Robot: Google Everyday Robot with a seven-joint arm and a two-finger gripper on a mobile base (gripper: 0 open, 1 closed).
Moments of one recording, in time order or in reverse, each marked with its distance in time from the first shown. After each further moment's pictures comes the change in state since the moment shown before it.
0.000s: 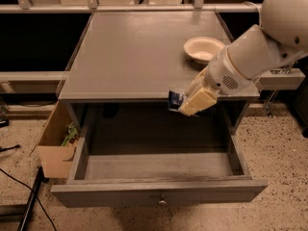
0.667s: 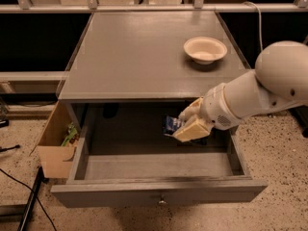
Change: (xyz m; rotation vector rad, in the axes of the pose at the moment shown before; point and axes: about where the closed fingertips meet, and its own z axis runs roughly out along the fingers) arm 0.036 0.034 0.049 0.008 -0.089 -0.020
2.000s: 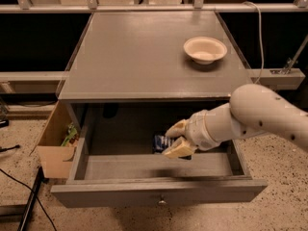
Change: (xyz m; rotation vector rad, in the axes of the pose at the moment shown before) arm 0.030 0.007 0.085 -0.022 -0.068 -0.145
